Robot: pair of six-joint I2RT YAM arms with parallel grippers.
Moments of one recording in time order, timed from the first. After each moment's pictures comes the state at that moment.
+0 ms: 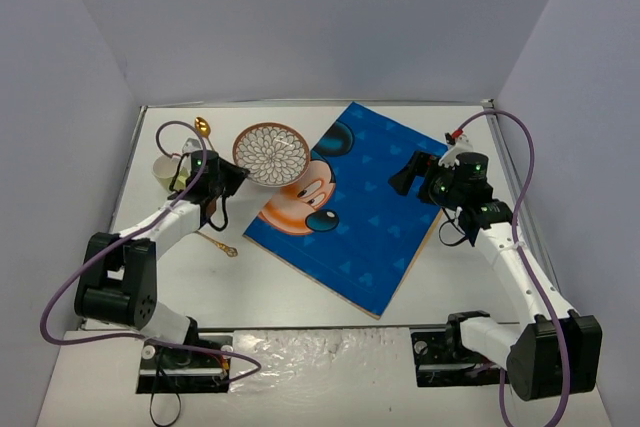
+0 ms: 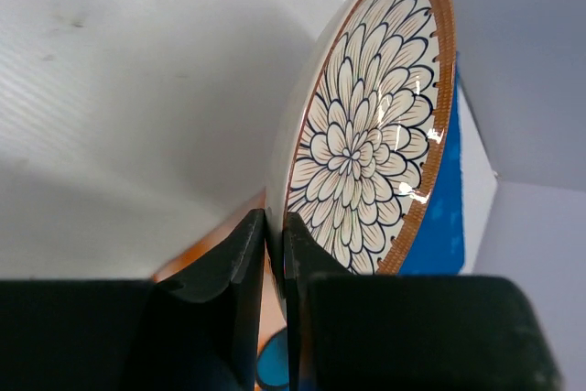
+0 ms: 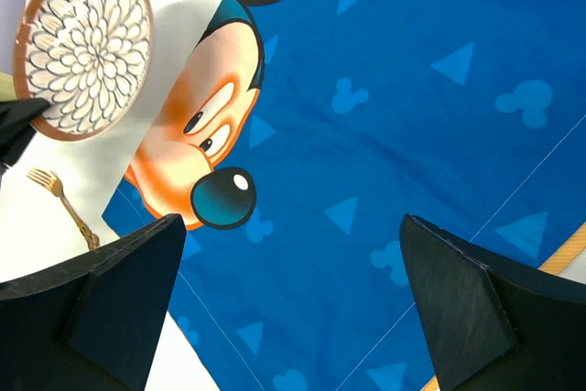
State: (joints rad) left arm -0.19 1.48 0.81 0.12 -0.02 -1.08; right arm 0.11 1.09 0.77 -0.21 -0.31 0.45
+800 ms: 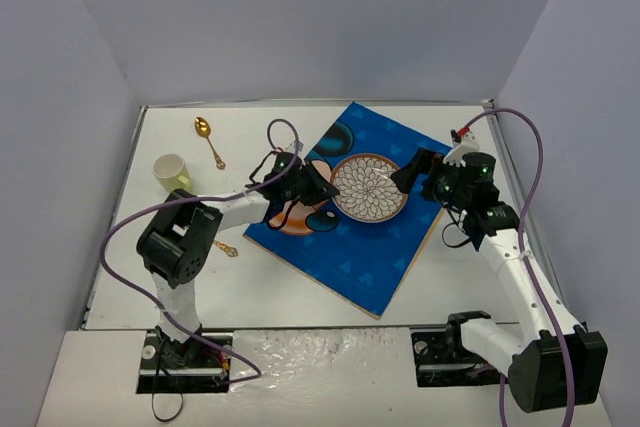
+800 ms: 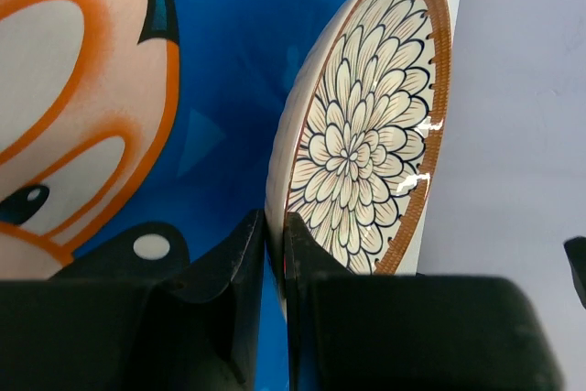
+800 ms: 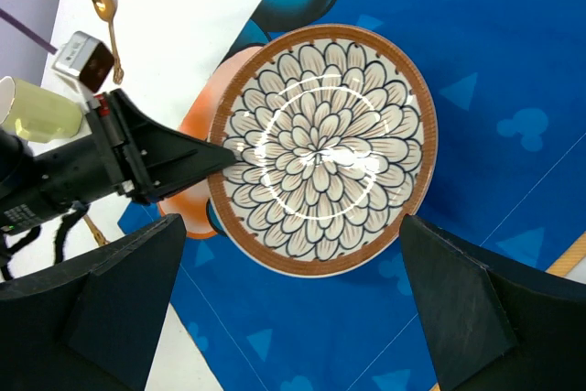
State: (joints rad) left arm -0.58 1.87 1.09 0.26 0.27 -1.08; right arm 0.11 1.03 0.79 -0.21 -0.31 0.44
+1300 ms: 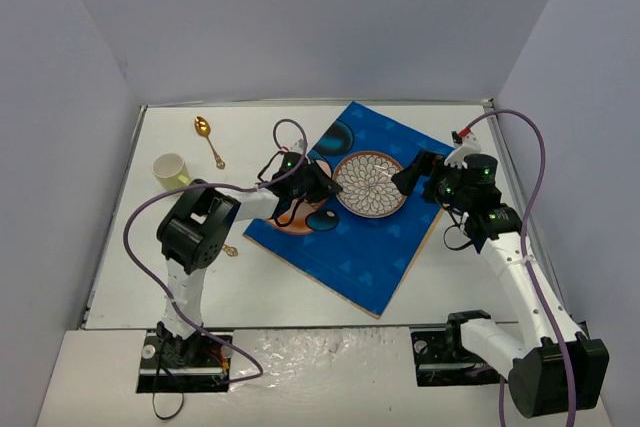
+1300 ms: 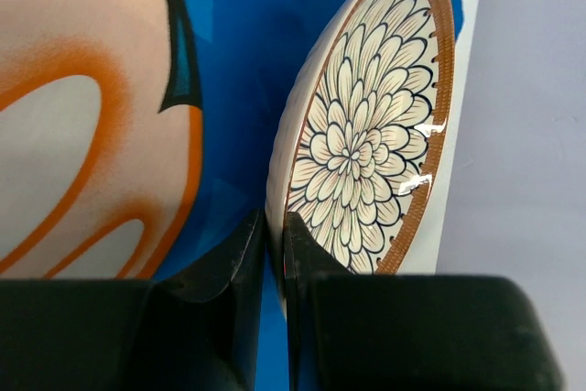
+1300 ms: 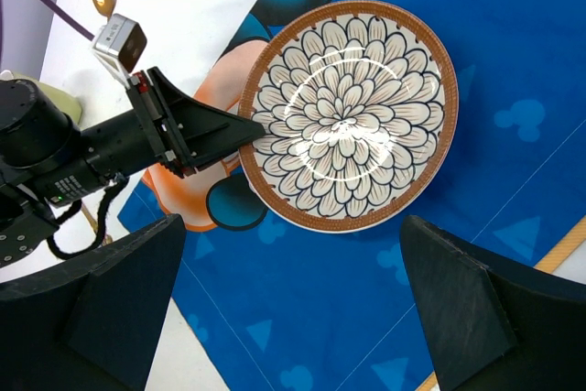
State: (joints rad) left arm -0.59 2.01 1.16 0.34 0.25 -1.08; right arm 0.11 1.00 0.79 -0.25 -0.31 0.44
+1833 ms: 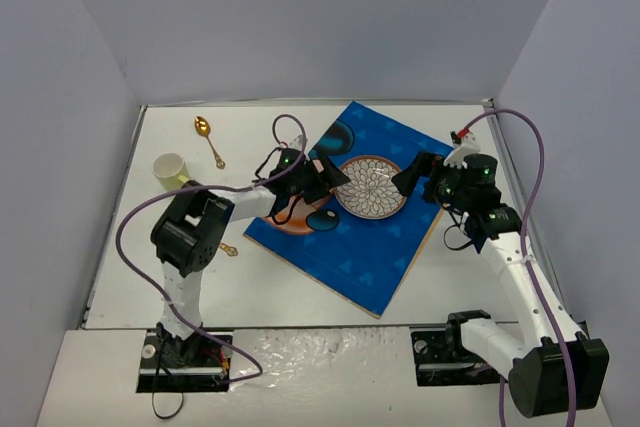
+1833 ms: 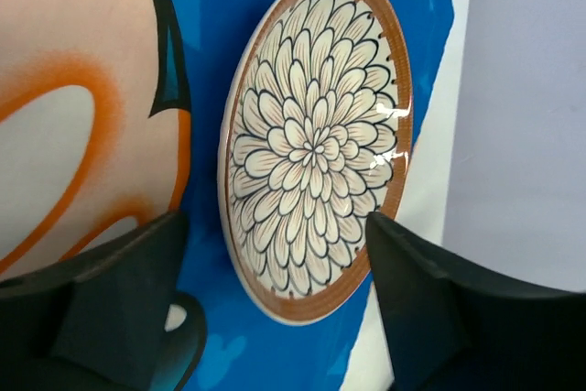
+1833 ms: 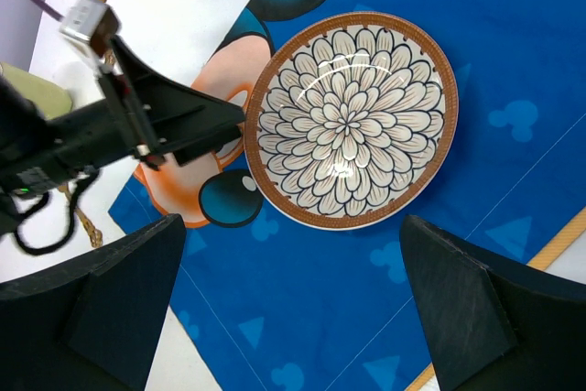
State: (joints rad) left arm -0.58 2.00 1.16 0.33 0.26 -1.05; right arm 0.11 1.00 0.79 -0.25 -0.31 0.41
